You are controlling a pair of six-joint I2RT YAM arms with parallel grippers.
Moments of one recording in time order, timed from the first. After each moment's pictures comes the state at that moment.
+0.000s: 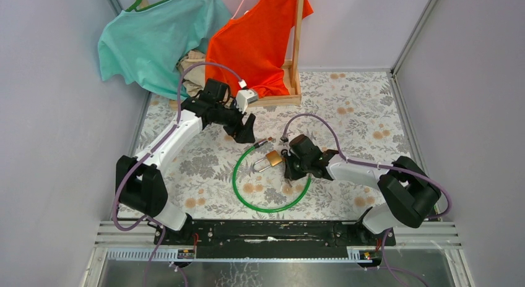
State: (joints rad) left arm -0.36 1.55 1.33 -0.72 0.61 0.30; right arm 0.78 1.49 0.72 -0.17 -0.08 0.38
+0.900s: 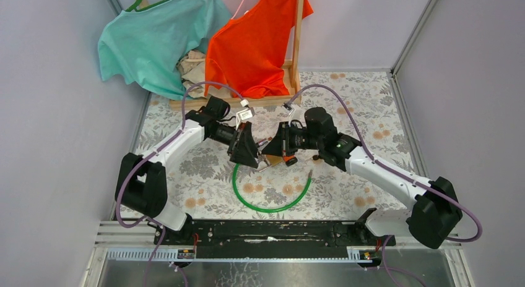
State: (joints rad) left arm -0.35 1.54 1.12 -0.75 1.37 0.41; right arm 0.72 1.29 0.93 -0.07 -0.53 0.66
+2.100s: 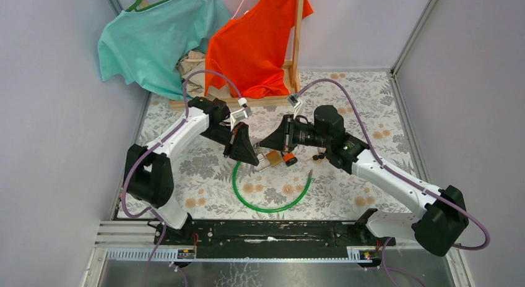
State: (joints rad) left arm -0.36 1.64 1.32 -1.43 1.52 1.13; right arm 0.72 1.22 0.94 0.06 -0.56 0.74
